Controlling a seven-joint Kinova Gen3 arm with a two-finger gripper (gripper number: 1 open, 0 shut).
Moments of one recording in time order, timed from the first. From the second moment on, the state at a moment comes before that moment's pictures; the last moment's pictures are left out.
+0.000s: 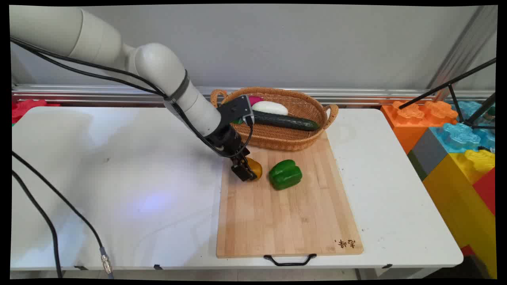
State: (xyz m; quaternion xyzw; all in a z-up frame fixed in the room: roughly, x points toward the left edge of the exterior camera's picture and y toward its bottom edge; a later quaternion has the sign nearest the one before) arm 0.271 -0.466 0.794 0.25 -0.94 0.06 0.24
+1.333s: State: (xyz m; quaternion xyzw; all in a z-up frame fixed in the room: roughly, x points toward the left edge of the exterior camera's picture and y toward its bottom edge) arm 0.242 -0.601 0.847 0.09 -0.95 0.20 0.23
